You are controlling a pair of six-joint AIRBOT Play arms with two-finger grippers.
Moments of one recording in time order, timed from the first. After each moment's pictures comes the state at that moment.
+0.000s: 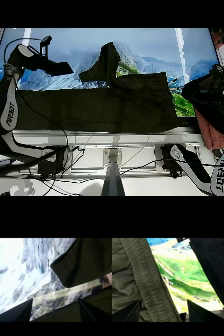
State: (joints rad) left arm 0.10 -1.64 1.36 0.99 -1.13 -1.15; right arm -0.47 -0.93 0.77 -1.28 1.08 1.27
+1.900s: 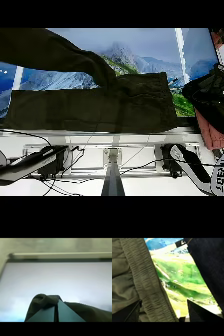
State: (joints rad) left arm 0.23 -1.20 1.82 1.48 -1.02 -1.34; right arm -0.47 -0.93 0.77 -1.28 1.04 1.27
